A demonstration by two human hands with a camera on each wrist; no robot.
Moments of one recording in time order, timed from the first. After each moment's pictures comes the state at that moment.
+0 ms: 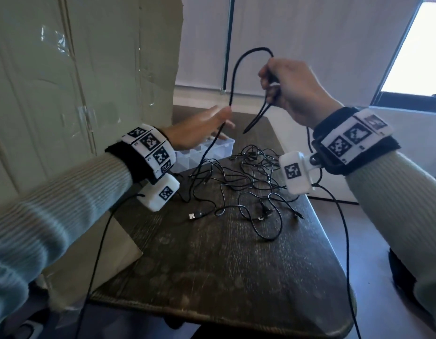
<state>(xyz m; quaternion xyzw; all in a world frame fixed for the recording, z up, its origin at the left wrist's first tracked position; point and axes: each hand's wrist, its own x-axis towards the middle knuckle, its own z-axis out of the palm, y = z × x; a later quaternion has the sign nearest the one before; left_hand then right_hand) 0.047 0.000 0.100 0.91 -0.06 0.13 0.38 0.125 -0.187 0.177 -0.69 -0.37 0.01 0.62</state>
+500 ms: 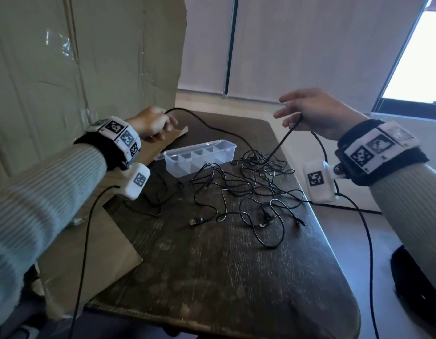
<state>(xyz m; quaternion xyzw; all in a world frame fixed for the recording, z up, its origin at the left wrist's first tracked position) 0.039 0.088 0.105 0.85 0.23 0.20 0.44 0.157 -0.219 0.167 -0.79 -0.30 0.06 0.53</state>
